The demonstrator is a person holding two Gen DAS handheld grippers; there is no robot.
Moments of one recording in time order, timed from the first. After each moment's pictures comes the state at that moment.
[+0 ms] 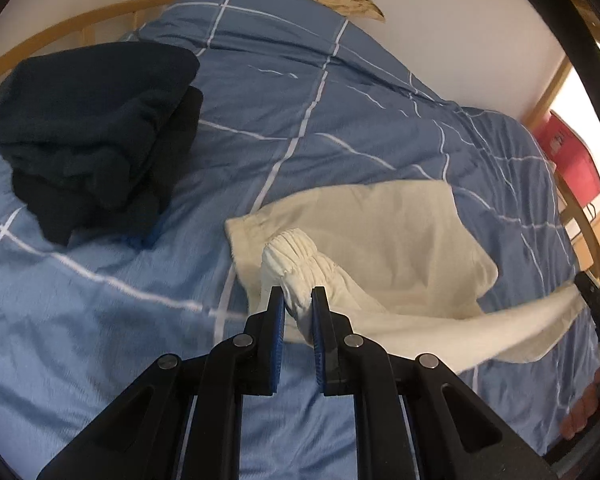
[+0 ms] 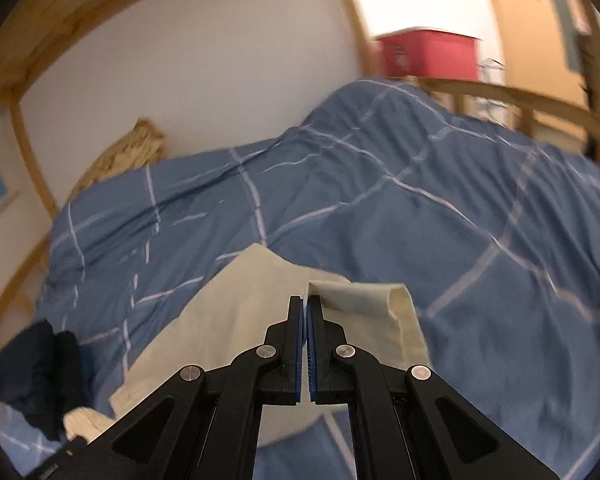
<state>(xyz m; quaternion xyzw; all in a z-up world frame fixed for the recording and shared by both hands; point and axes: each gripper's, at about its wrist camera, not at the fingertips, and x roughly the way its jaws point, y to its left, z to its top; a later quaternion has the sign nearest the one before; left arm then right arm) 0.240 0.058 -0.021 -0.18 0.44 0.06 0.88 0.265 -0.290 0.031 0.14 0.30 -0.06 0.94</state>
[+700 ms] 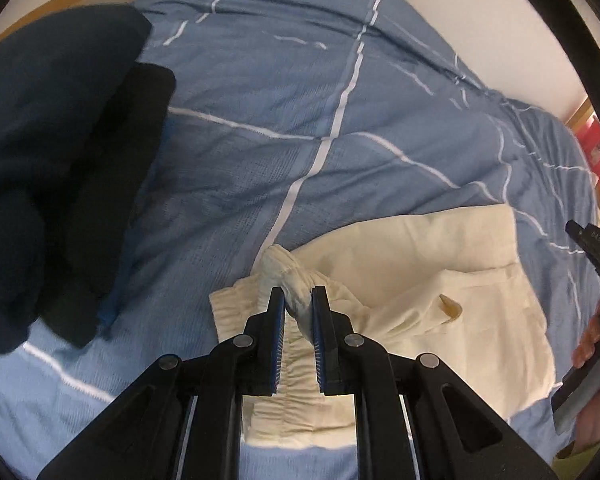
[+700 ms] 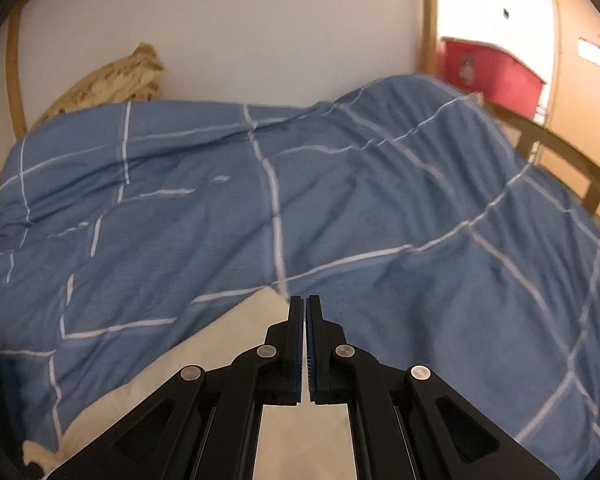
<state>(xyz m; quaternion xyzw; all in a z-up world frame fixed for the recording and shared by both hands) 0.361 0.090 -0.078 -0.18 0.50 0.09 0.84 0.481 -0.230 -0.015 0.03 0.36 -0.07 0.93</state>
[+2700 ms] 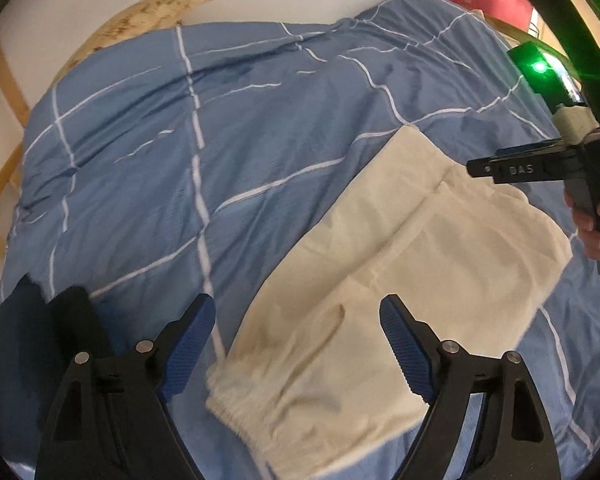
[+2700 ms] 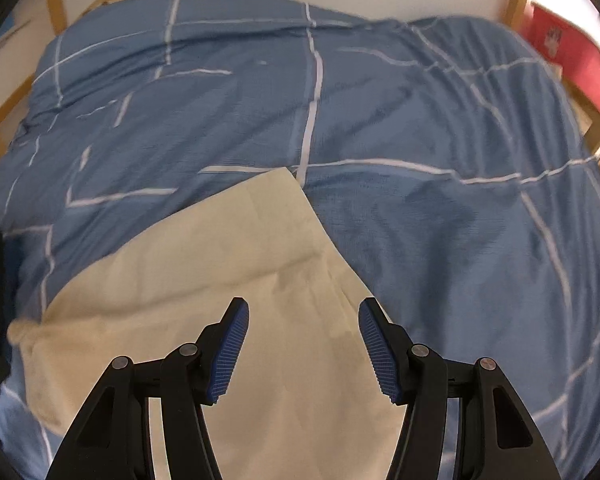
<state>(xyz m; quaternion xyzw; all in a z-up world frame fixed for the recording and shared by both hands) 0.393 0.000 -0.032 0.12 0.47 -0.09 0.87 0.485 -0.257 -0.055 -0.03 0.52 0.04 0.85</state>
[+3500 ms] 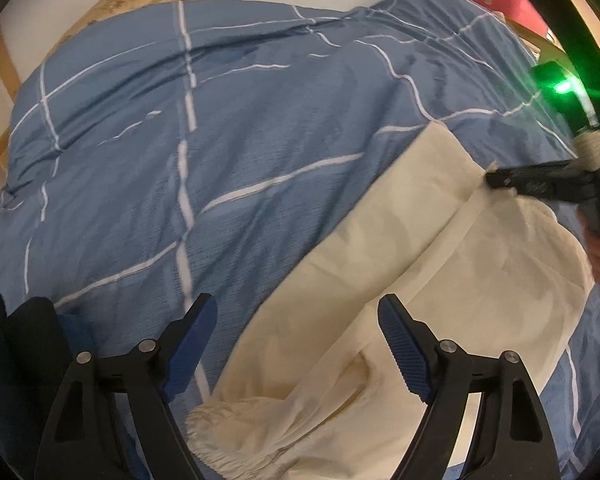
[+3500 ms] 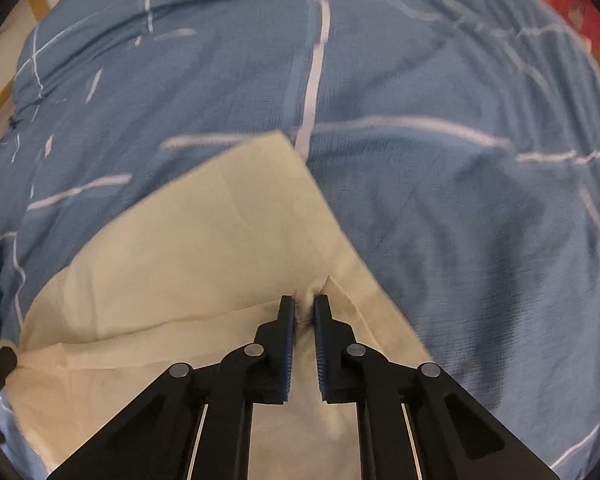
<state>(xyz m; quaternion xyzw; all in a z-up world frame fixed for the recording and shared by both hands) 0.433 0.007 -0.065 0.09 0.49 -0.07 0.87 0.520 -0.249 -0.111 -0.02 0.54 0.06 0.84</state>
